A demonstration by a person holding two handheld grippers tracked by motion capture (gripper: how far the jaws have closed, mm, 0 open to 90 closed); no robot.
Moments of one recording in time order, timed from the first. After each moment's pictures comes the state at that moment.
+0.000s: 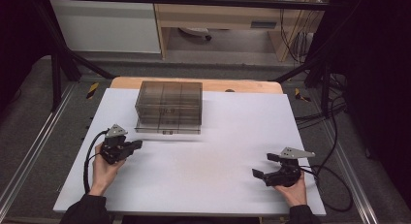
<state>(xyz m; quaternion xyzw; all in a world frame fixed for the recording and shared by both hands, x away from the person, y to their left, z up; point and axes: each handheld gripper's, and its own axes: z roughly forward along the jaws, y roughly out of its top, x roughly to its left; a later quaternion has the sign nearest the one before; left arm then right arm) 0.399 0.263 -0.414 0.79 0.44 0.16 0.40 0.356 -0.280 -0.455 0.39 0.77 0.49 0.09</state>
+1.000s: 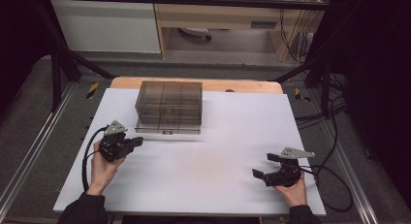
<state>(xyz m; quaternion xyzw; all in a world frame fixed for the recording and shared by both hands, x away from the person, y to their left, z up) 0.395 0.258 -0.390 0.79 0.42 0.16 0.40 0.356 -0.280 -0.455 0.39 0.78 0.49 0.10</state>
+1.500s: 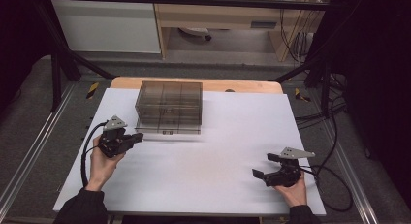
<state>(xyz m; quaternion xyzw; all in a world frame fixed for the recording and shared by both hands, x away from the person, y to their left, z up) 0.400 0.256 -0.376 0.80 0.41 0.16 0.41 0.356 -0.280 -0.455 0.39 0.77 0.49 0.10</state>
